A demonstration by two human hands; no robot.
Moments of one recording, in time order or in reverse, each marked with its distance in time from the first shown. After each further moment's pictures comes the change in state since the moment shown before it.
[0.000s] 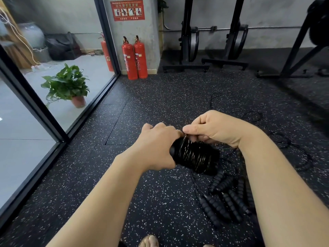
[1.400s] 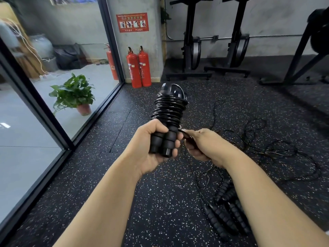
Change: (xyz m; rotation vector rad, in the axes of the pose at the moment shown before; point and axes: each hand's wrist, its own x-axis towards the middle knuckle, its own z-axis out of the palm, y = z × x) left_hand -0.010 -0.008 -0.025 -1.943 0.025 -0.398; right_hand 0.027 0.015 0.036 0.291 0.140 0.090
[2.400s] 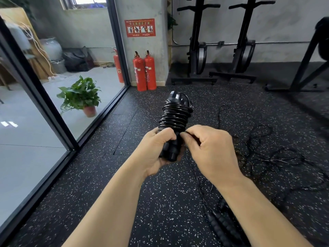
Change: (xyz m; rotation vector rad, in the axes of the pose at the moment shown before) left_hand 0.004 -0.001 -0.004 0.173 0.149 0.122; right_hand -0.023 -0.005 0.024 -0.637 0.613 -0.840
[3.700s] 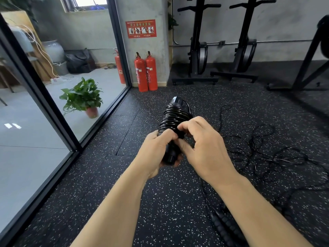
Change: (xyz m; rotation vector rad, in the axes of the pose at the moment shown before) left_hand -0.002 -0.007 -0.005 0.143 0.041 0.122; right_hand 0.002 -0.007 0.009 0.023 -0.079 -0.031
